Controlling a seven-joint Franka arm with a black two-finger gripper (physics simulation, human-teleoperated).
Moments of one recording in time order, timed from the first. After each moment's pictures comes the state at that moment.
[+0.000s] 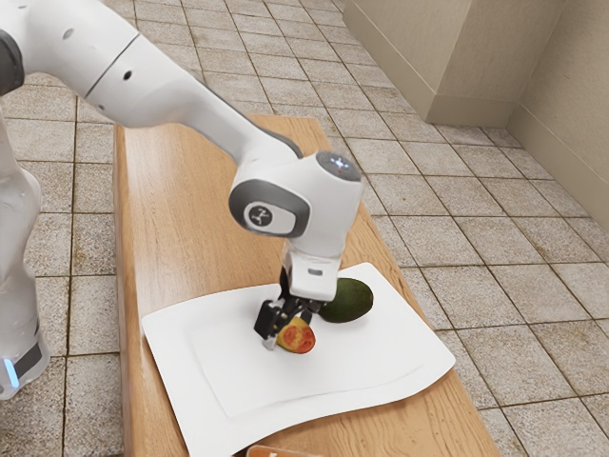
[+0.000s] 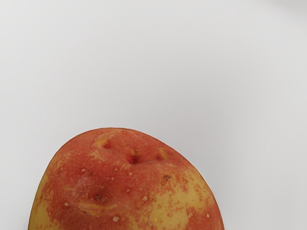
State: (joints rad) arm -0.18 -0.13 -0.22 -2.24 -0.12 2.10 0.70
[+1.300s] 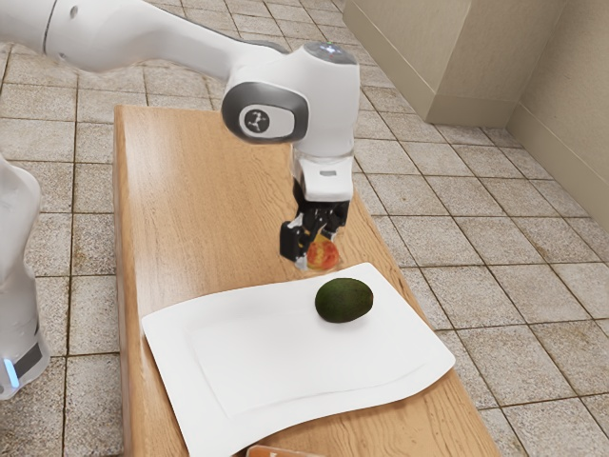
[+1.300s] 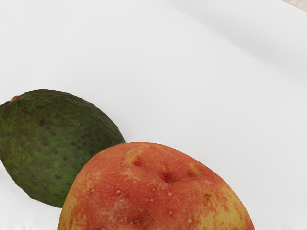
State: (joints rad) arm -0.17 -0.30 -0.14 -2.12 -0.09 1.98 0.67
